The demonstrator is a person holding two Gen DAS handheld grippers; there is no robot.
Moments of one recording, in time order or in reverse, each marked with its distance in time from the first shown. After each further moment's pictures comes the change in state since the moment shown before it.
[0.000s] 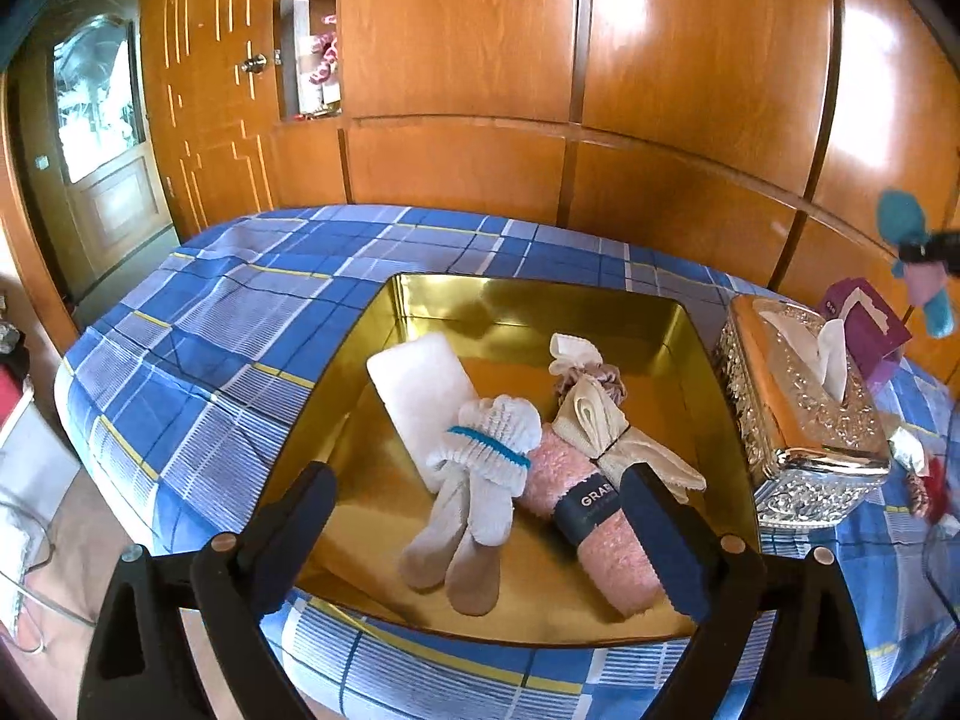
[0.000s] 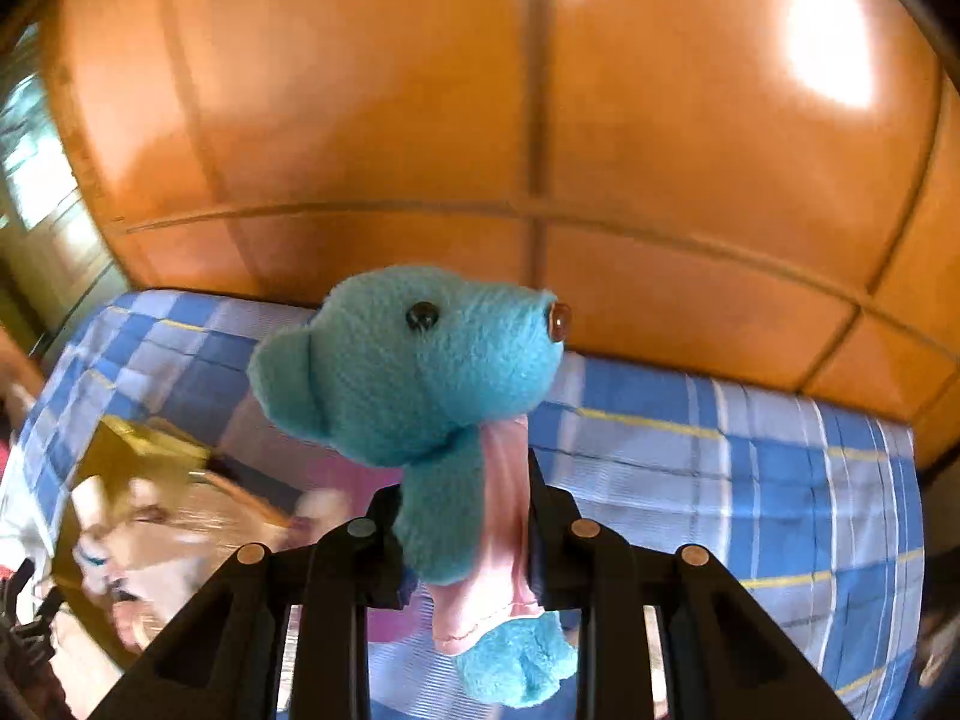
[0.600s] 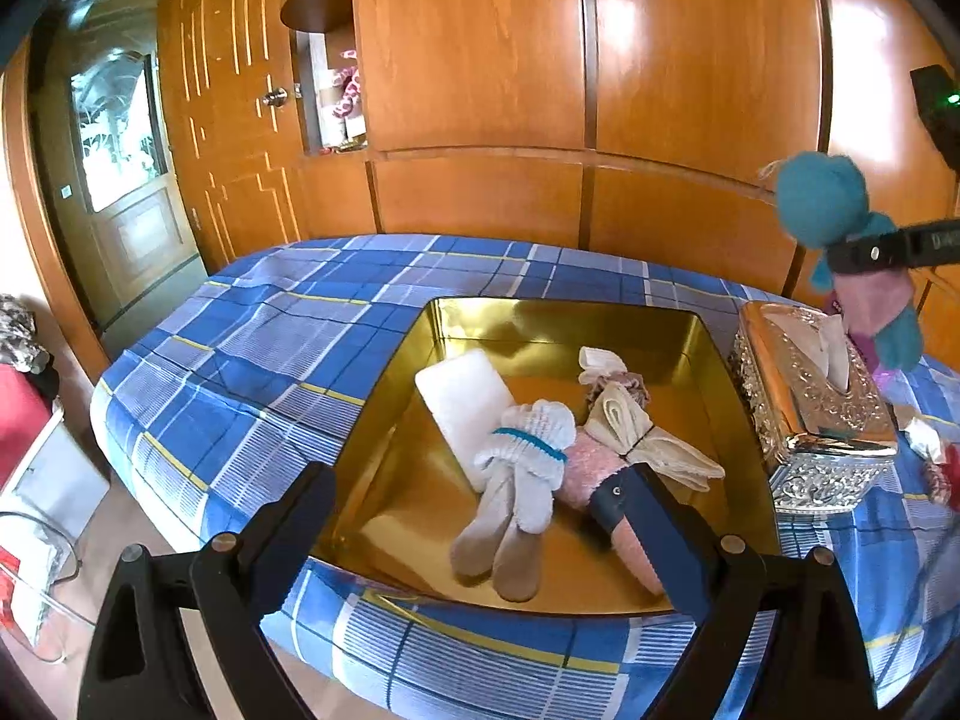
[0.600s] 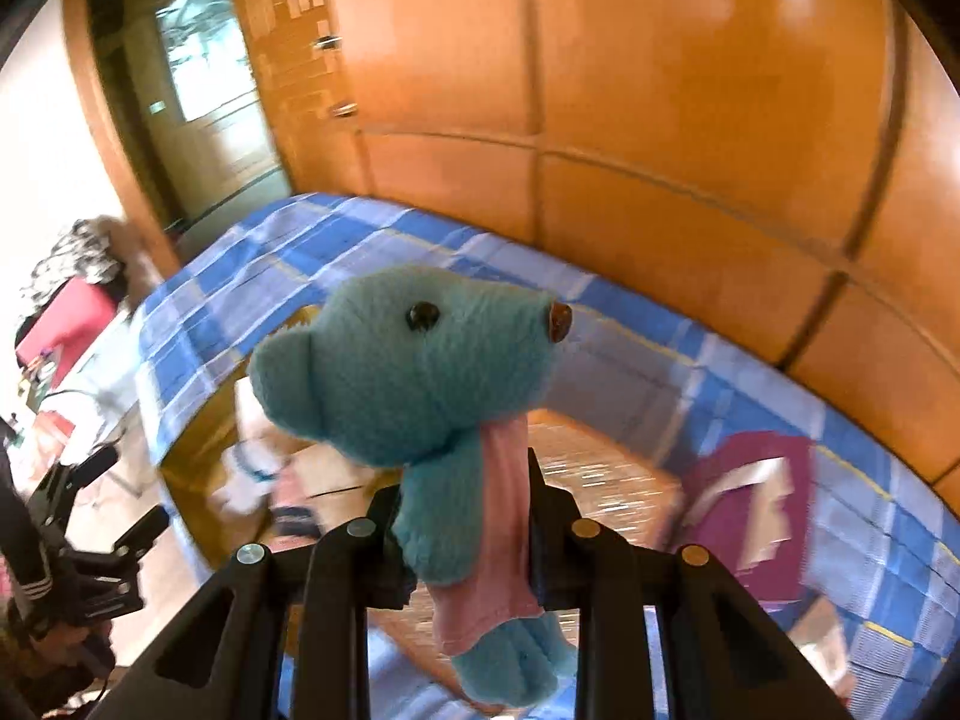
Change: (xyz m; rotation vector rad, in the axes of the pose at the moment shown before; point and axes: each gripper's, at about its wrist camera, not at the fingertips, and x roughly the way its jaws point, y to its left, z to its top) left arm -0.028 0.011 -0.010 0.026 -0.070 0.066; right arm 0.002 0.187 -0.064 -0.282 0.048 0.315
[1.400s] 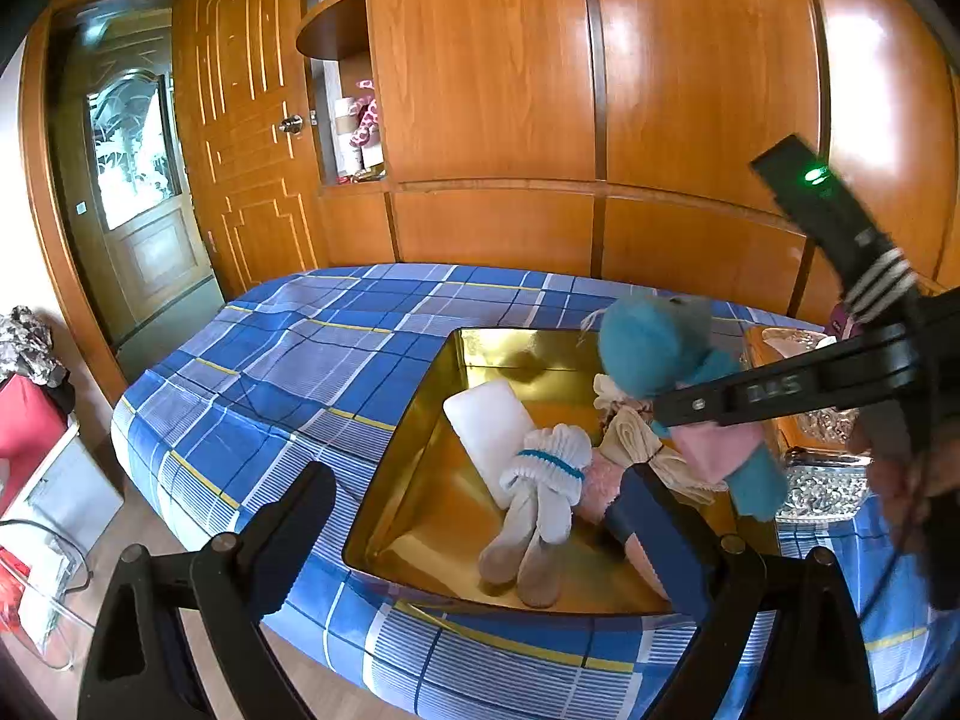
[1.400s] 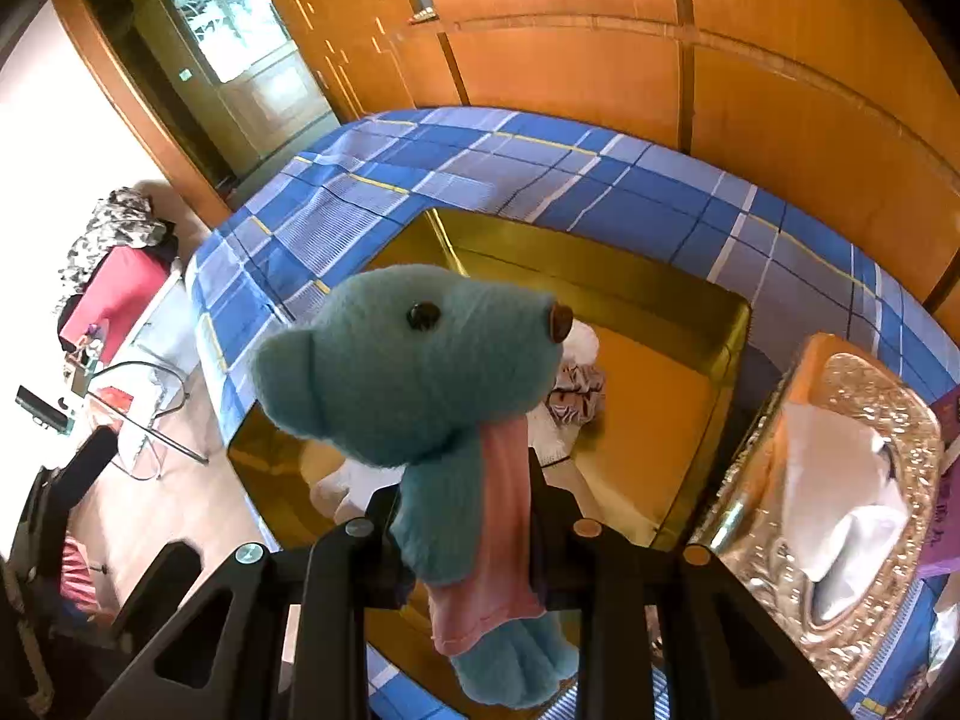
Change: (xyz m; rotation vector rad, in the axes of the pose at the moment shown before) left arm -0.023 0.009 0.002 0.003 -0.059 0.025; right arm 0.101 0.081 -0.007 0.072 0.179 0.124
